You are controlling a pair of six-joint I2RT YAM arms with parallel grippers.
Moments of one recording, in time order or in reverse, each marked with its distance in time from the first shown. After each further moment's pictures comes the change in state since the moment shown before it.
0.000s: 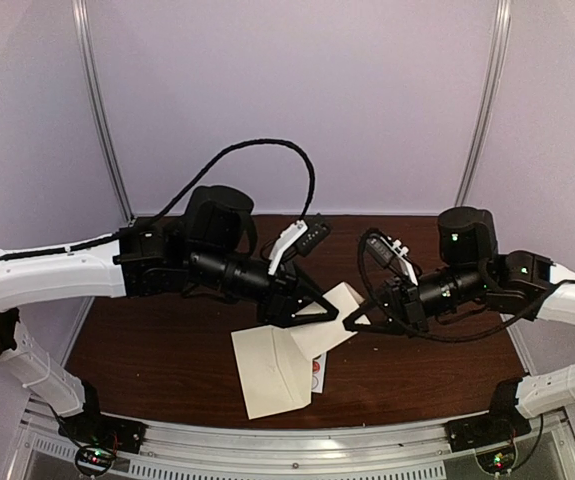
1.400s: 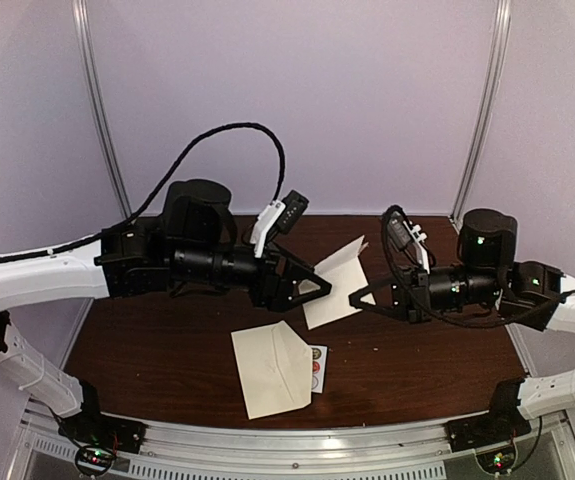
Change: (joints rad) left arm 0.018 -0.085 -0.046 0.061 -0.219 -0.077; right arm -0.003 -0.092 -0.074 0.162 0.166 0.161
